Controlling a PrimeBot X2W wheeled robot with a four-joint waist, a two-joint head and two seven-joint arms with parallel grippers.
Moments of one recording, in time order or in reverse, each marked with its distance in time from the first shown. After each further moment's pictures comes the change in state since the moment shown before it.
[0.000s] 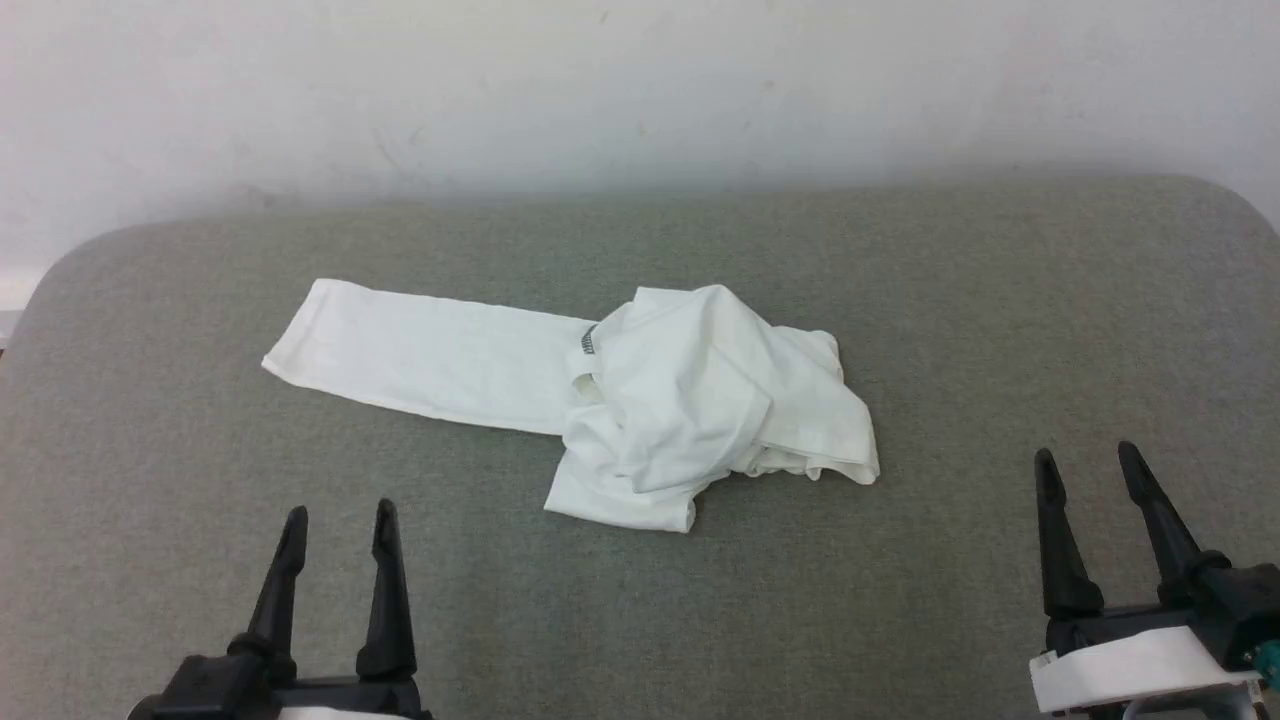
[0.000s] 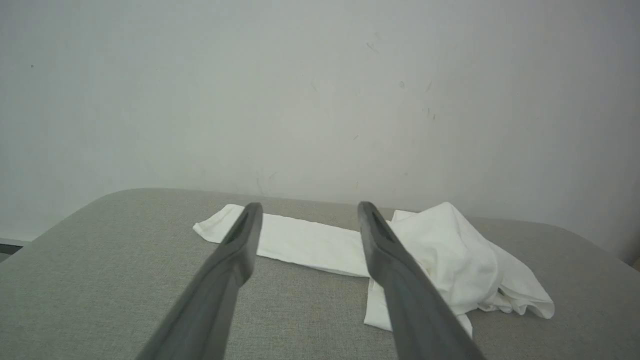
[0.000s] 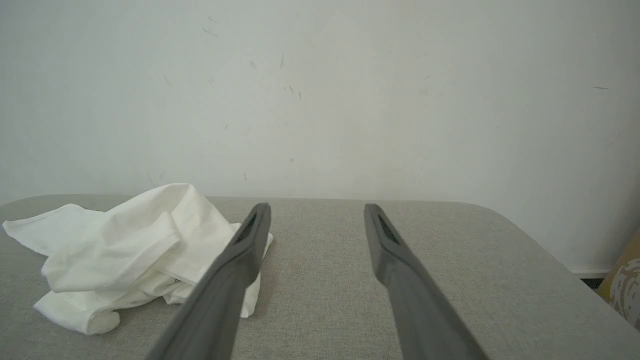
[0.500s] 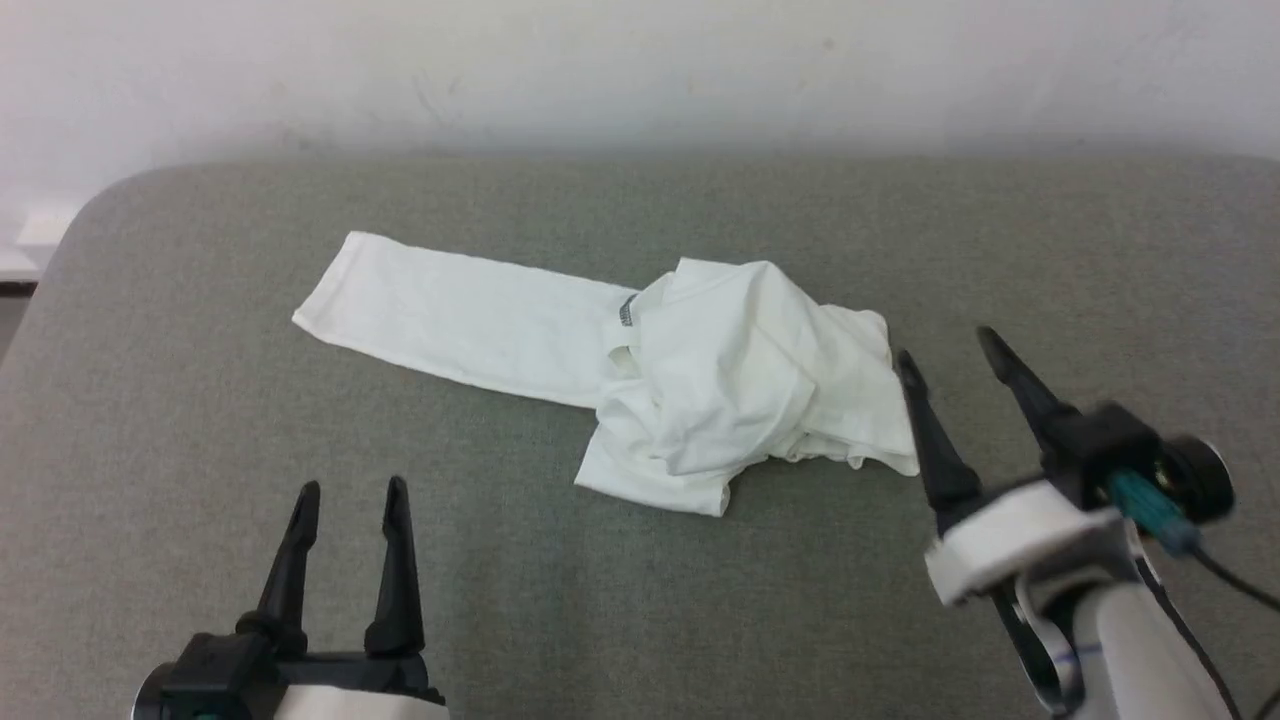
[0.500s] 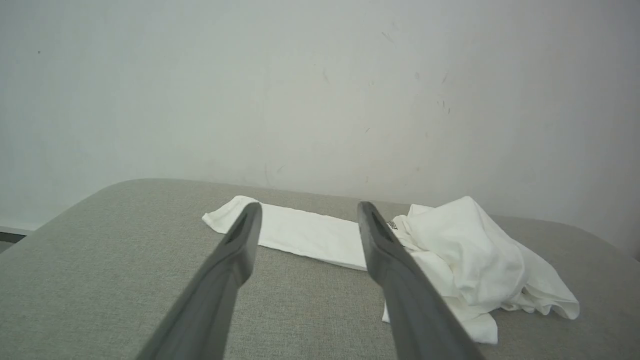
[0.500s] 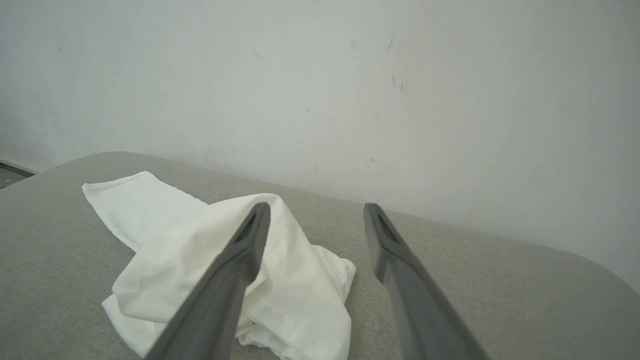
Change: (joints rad) left arm -0.028 -0.141 0.123 0.067 0.110 -0.196 0.000; right arm -0.209 0.000 0.166 0.005 -0.056 0.000 0.217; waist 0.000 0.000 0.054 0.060
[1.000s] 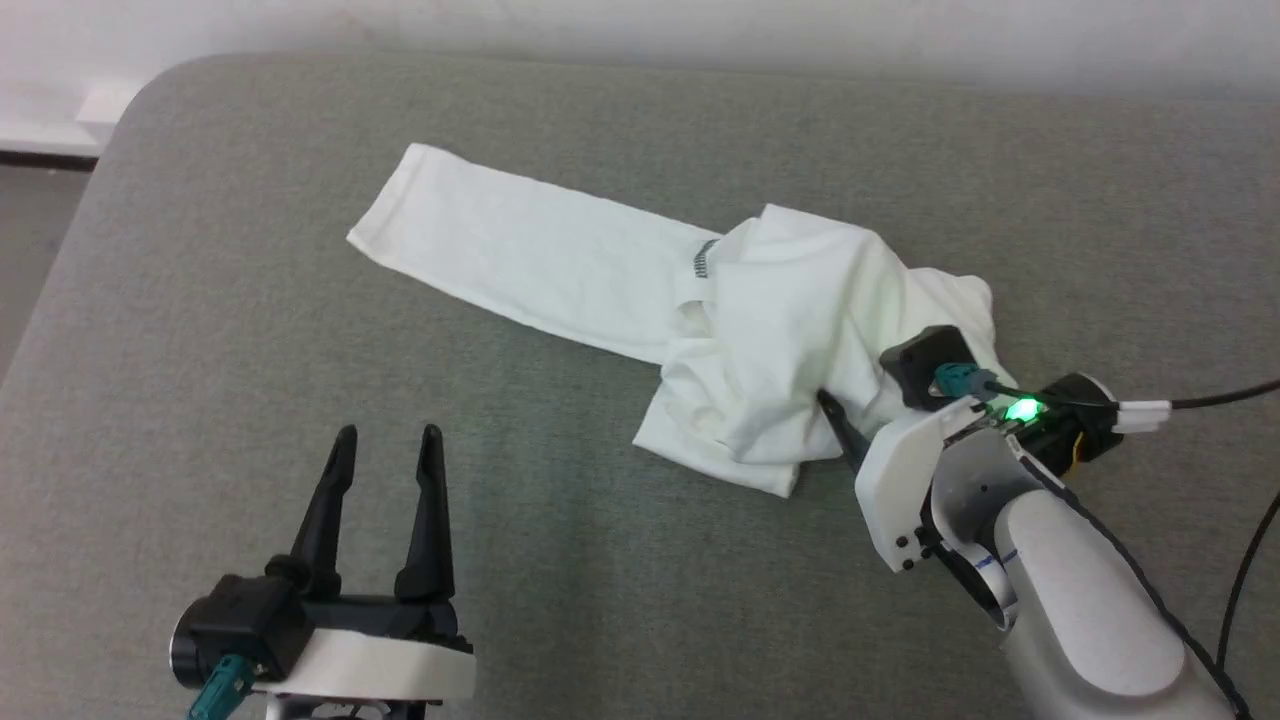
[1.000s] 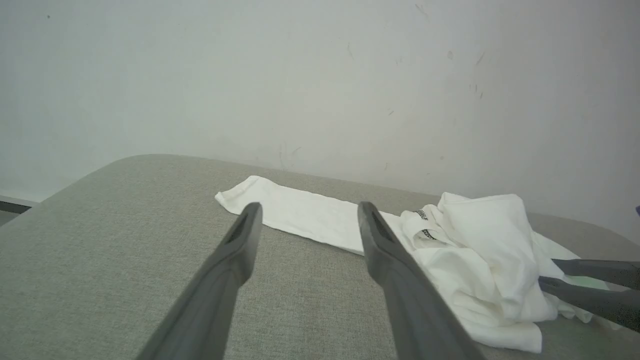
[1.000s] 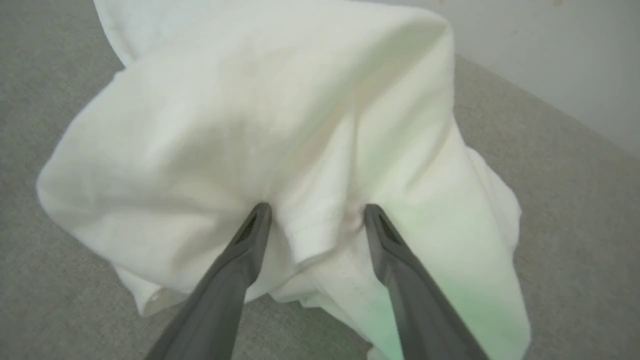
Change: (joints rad) left arm -0.108 -0.096 0.049 0.078 0.049 -0.131 0.000; right arm -0.290 -0.075 0.214 0.356 0.043 0.000 0.322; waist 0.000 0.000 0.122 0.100
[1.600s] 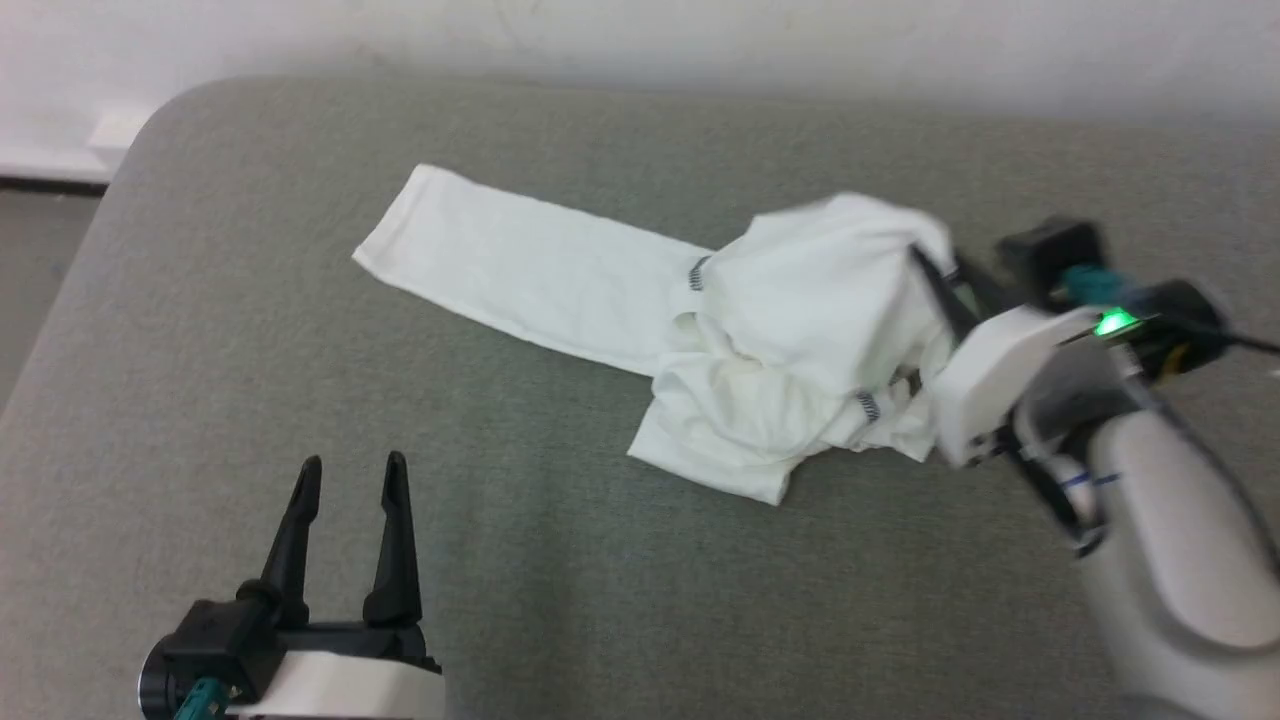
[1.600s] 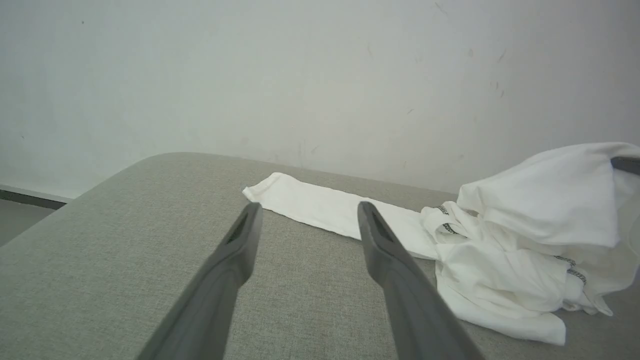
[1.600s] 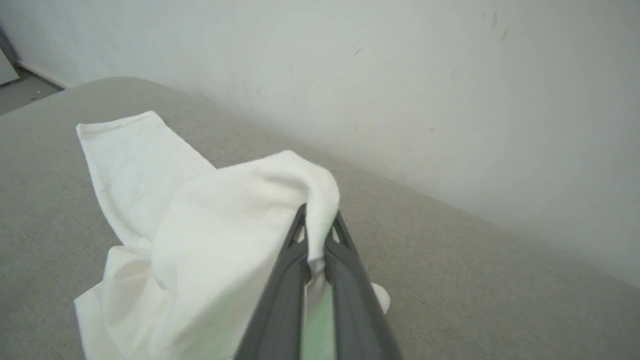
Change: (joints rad) left arm 0.022 -0.019 0.069 0.031 0.024 -0.017 0.000; right arm -0.069 -0.030 -0.082 -0.104 0.058 -0.001 -0.032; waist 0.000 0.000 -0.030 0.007
